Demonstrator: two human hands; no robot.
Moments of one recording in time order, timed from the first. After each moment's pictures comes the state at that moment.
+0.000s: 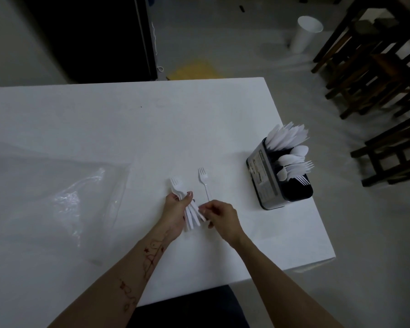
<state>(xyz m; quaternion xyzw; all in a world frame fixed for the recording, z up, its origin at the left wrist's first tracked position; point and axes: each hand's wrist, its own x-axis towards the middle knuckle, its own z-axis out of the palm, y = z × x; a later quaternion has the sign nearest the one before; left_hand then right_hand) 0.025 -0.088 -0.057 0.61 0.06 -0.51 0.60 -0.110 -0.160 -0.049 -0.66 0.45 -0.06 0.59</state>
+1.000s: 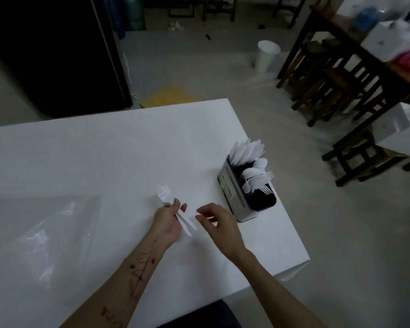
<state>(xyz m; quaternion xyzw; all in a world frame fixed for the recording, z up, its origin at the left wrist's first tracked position) 0.000 -0.143 -0.002 0.49 0.16 -0.56 0.65 -0.151 -0.190 0.008 -0.77 0.41 -0.18 0.45</state>
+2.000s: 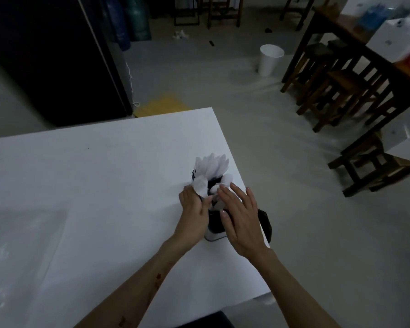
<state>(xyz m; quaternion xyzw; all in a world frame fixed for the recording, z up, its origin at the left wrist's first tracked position) -0.118 -0.249 0.041 0.76 -0.38 -0.25 0.46 -0.249 -0.315 0.020 -0.91 0.28 -0.26 0.17</state>
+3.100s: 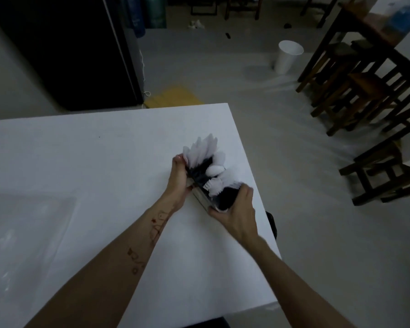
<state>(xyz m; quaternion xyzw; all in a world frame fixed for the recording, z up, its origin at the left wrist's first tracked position) -0.023 -0.288 0.034 0.61 -0.05 -0.47 0.63 -0.191 -0.321 0.011 -0.77 0.51 -0.15 0.36</state>
